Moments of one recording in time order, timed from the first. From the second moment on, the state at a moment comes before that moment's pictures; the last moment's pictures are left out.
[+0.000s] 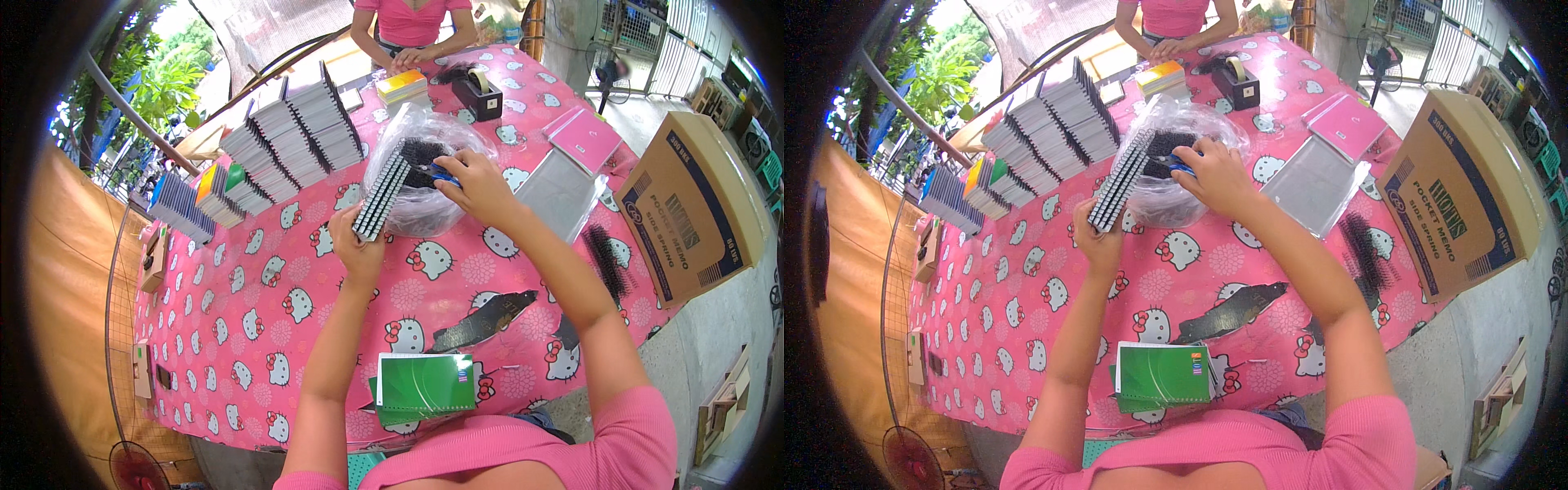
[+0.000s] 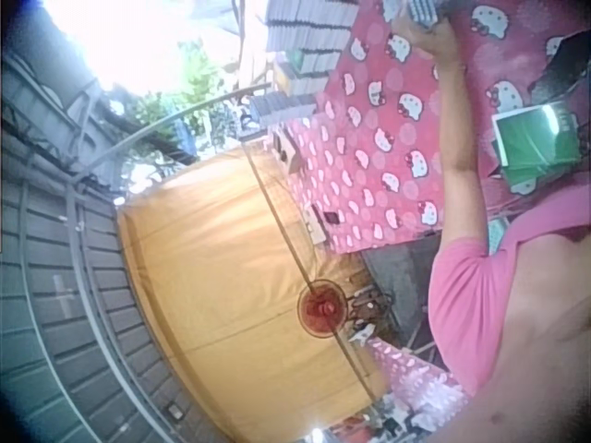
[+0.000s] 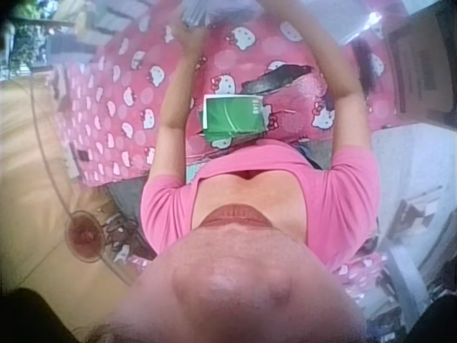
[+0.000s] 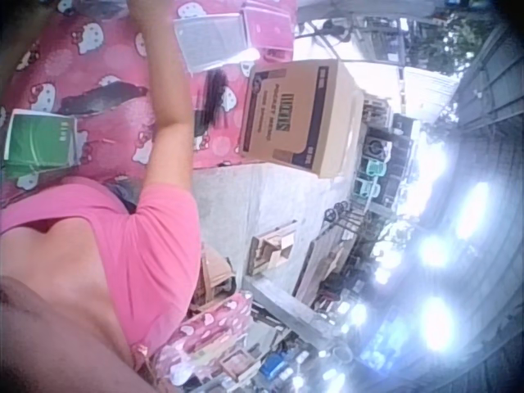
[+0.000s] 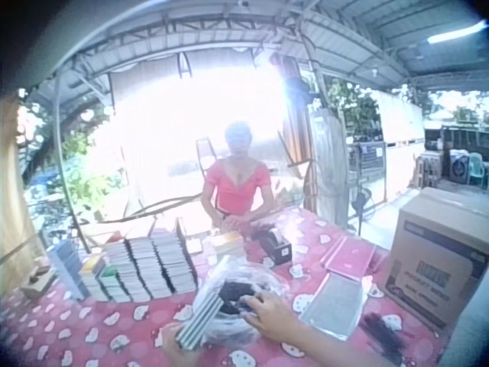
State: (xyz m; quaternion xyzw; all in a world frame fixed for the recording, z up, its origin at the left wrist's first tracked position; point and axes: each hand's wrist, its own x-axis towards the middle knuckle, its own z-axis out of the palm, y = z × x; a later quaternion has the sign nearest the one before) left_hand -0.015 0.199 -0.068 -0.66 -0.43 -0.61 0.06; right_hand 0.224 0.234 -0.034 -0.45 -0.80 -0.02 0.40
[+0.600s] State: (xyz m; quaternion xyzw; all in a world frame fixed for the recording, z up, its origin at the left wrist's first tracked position) left_hand -0.015 0.213 -0.081 -0.68 -0.45 -0.58 0.07; right_hand 0.229 0.260 -0.025 -0.57 -0.80 0.04 0.20
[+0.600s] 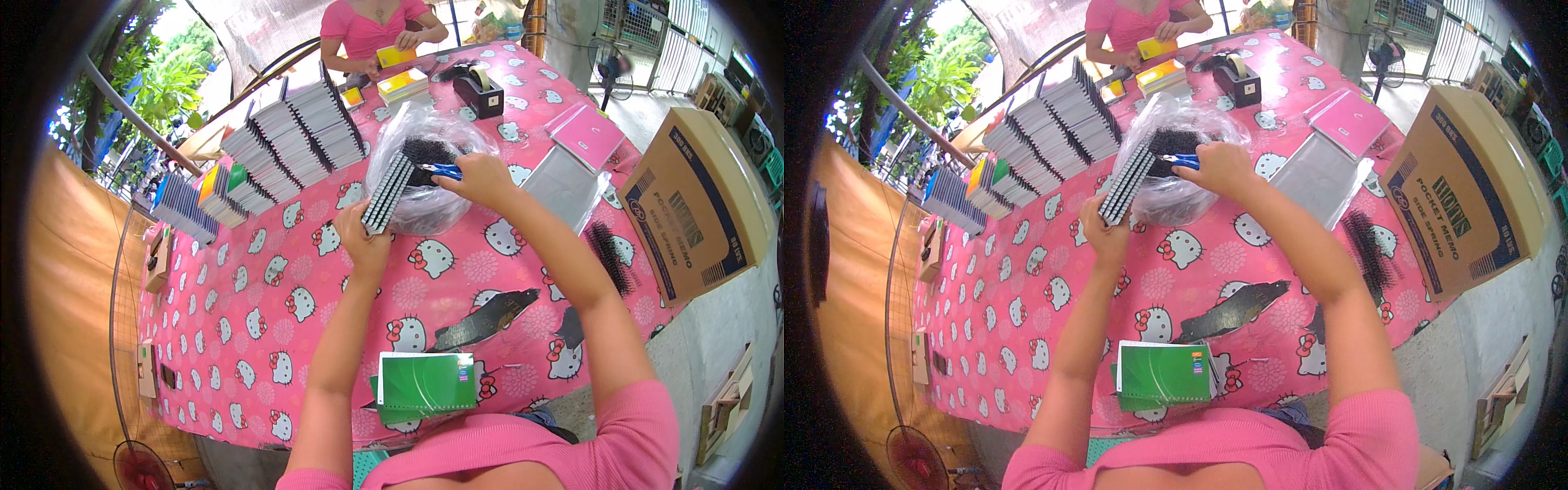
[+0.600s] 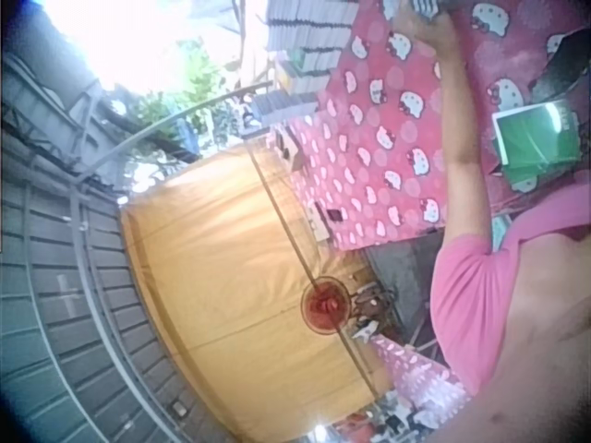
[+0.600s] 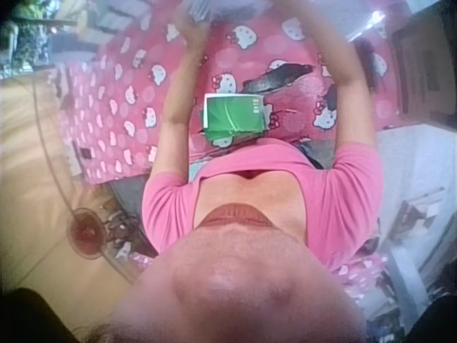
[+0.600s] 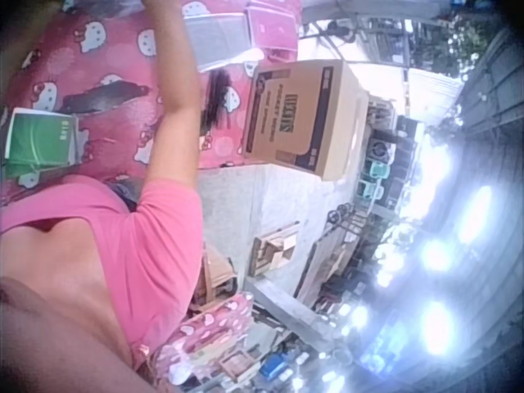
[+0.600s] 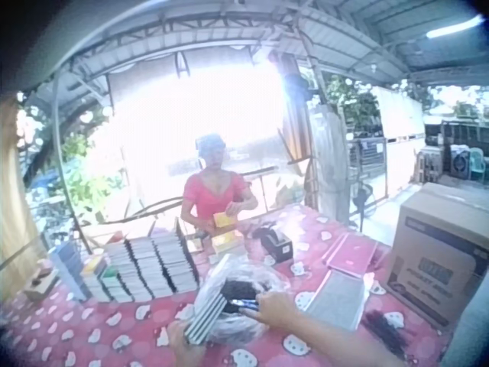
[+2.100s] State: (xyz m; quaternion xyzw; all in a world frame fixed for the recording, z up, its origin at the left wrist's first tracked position) left_hand -0.009 0.204 -0.072 -0.70 -0.44 -0.55 0.12; right_hand 0.228 0.257 -0.010 -0.59 -0.78 0.06 0.18
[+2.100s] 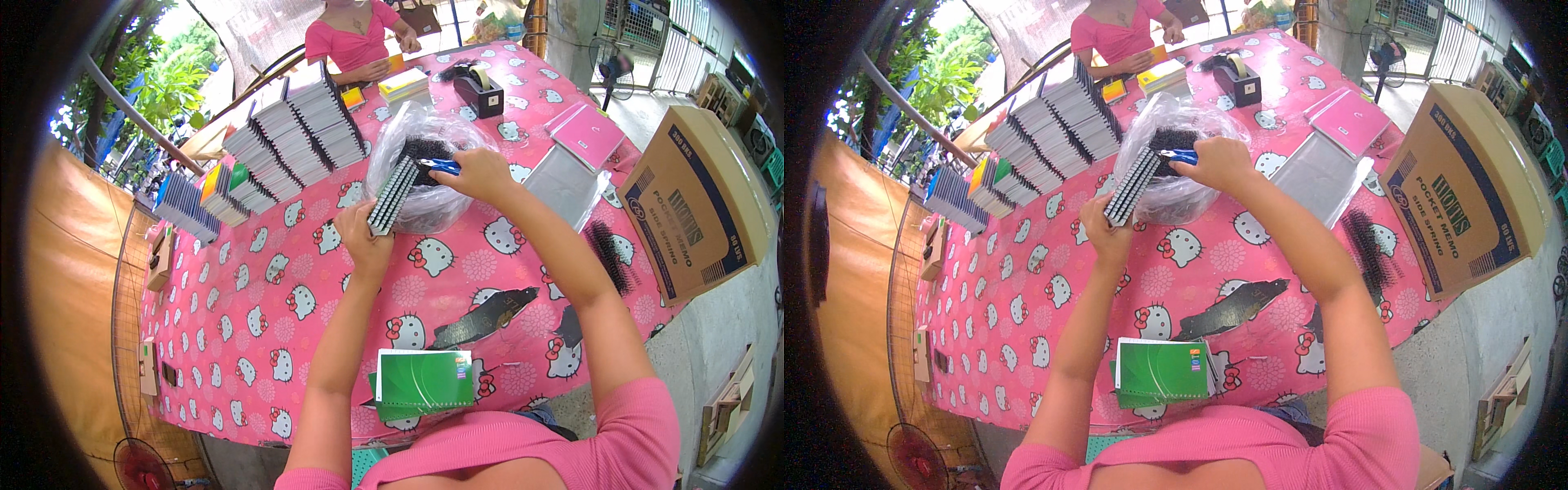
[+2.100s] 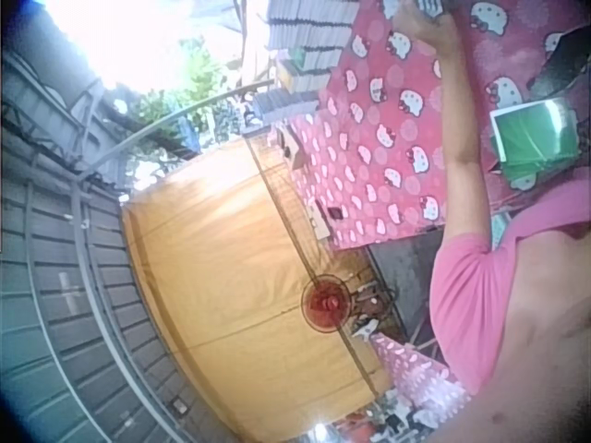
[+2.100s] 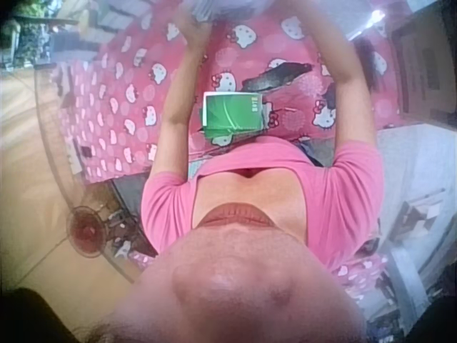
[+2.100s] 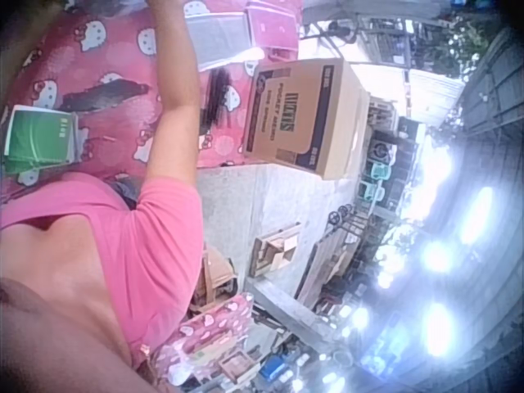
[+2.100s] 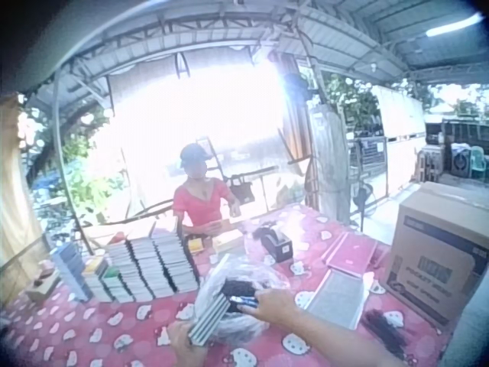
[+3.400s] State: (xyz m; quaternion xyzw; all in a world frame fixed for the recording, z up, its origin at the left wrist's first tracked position) left_hand -0.022 0.190 -0.055 -0.74 -0.40 -0.50 0.19; right_hand 0.231 0.240 0.016 -0.47 -0.81 -0.10 0.33
